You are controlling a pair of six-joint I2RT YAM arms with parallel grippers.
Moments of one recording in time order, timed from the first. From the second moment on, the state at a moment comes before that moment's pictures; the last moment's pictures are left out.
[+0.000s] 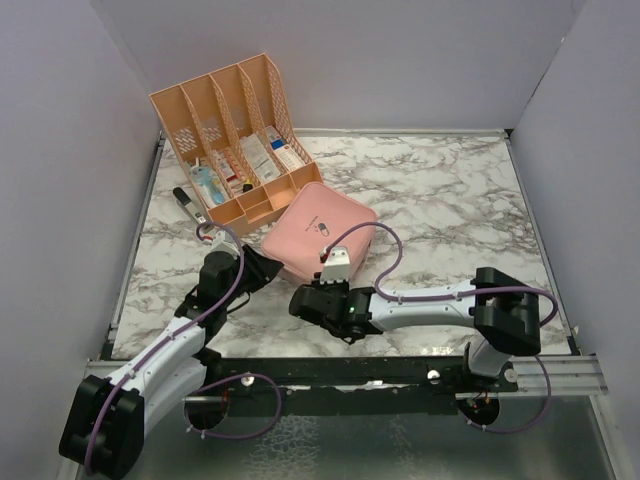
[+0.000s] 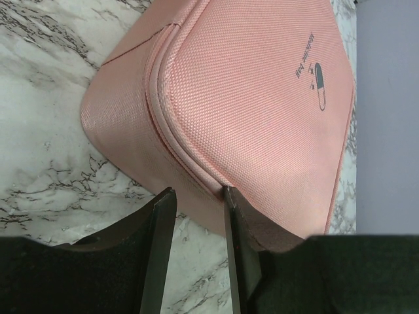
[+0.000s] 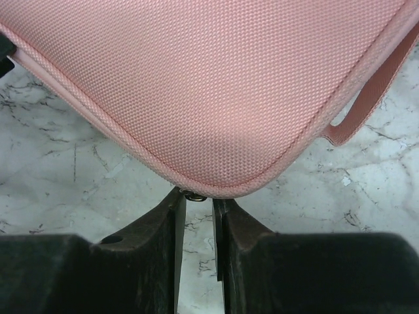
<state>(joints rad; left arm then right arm) -0.37 0.83 0.22 0.18 0.13 -0.91 1.32 1.69 1.05 -0.40 0.80 1.04</state>
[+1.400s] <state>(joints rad) -0.37 0.82 0.21 0.22 0.18 -0.90 1.32 1.61 1.01 -0.27 0.70 0.79</state>
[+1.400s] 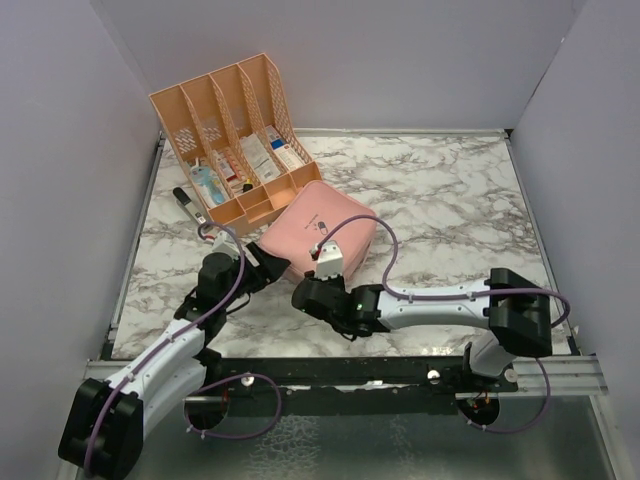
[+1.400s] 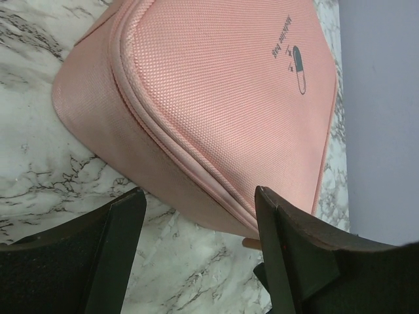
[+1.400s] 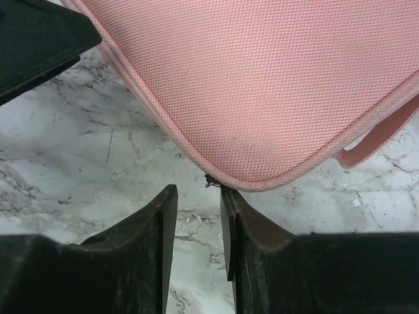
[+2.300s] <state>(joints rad) -0.37 0.79 0.21 0.17 0.14 -0.89 1.34 1.80 1.20 -0.56 0.90 1.02</state>
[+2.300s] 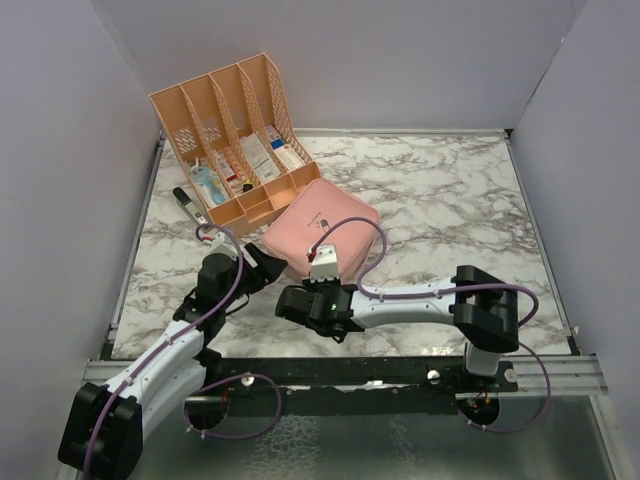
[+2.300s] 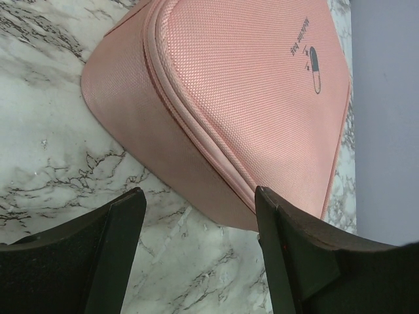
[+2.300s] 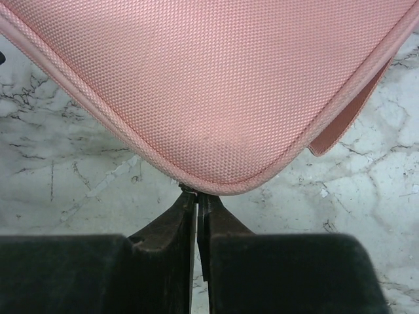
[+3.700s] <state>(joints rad) -0.38 0.75 0.14 0.23 0.16 -0.98 1.31 1.70 1.03 -0.05 0.41 0.44</state>
